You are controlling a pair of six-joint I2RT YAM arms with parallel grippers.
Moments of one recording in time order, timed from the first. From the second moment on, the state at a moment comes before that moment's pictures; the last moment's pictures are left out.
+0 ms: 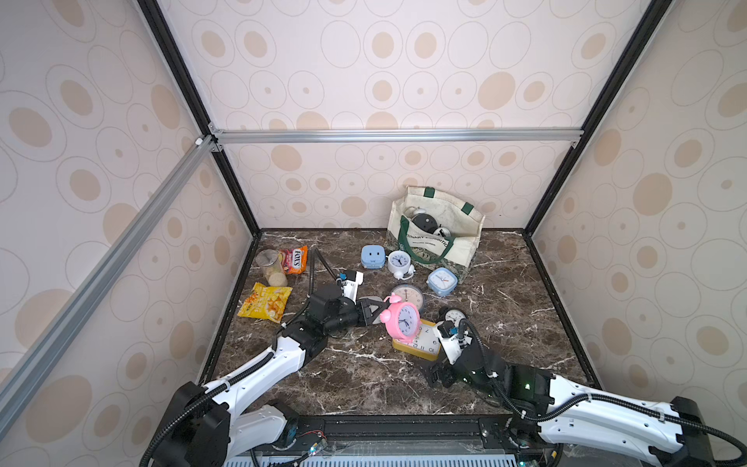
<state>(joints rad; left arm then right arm) -0.55 1.15 0.63 0.13 0.41 -0.70 1.13 0.72 0.46 -0.28 0.30 0.39</state>
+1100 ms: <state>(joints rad) -1.25 1.15 0.54 0.49 -0.80 0.34 0.78 1.23 1.16 -0.61 -0.25 1.01</state>
